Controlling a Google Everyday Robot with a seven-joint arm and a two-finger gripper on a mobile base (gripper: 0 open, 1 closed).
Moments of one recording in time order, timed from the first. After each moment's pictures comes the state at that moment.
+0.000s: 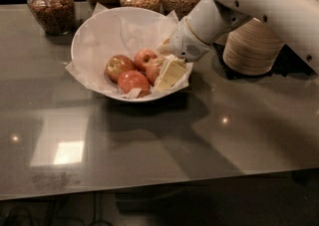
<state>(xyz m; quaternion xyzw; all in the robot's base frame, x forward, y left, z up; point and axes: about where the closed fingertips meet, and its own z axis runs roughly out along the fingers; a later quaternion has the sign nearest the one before) 0.575 -0.009 0.873 -0.67 0.68 0.18 0.26</state>
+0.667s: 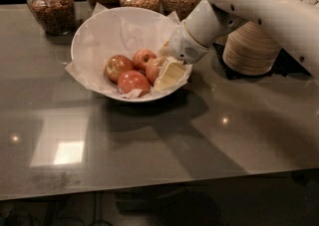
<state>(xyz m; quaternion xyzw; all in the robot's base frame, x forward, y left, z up) 0.581 -0.012 0.860 -0.66 0.69 0.18 0.25</state>
